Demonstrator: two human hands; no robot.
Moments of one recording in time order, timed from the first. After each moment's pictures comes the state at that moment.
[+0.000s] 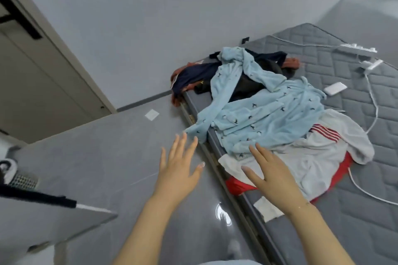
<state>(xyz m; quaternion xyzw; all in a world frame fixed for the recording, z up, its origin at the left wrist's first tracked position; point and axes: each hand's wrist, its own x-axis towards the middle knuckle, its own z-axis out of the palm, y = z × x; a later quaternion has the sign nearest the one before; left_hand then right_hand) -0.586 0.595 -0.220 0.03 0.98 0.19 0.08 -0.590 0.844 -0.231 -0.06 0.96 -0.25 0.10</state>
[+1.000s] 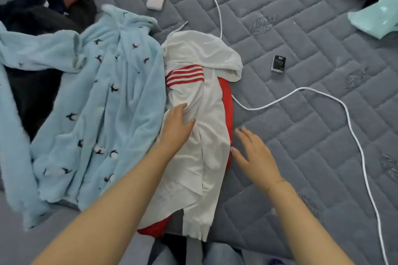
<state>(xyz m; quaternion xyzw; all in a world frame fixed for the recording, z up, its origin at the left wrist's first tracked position) -0.864 1.084 -0.519 0.26 0.86 0.27 0.35 -0.648 1.174 -0.494 0.39 0.86 -0.32 0.12</state>
